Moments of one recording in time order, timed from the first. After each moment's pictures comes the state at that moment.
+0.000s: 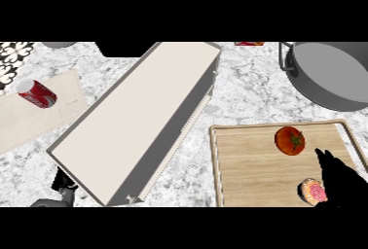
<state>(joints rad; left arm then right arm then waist) -0.01 0.29 -0.16 -1.37 0.06 0.02 0.04 0.12 -0.57 0.34 -1.83 0.70 0.26 0.97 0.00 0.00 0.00</state>
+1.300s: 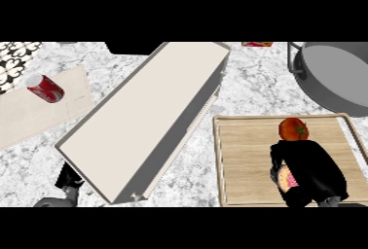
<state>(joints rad) -0.02 0.24 -0.12 -1.38 -0.01 -0.03 0.05 -0.07 -0.53 0.43 -1.86 0.81 0.33 0.51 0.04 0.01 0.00</state>
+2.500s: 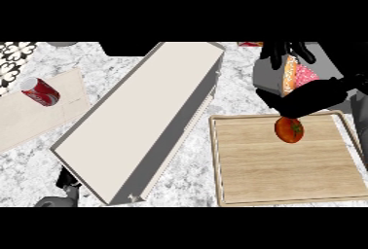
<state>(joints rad) -0.03 0.22 -0.09 -1.35 -0.03 -0.04 0.03 -0.79 -0.41 0.08 -1.74 0.33 0.43 0.36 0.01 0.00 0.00</state>
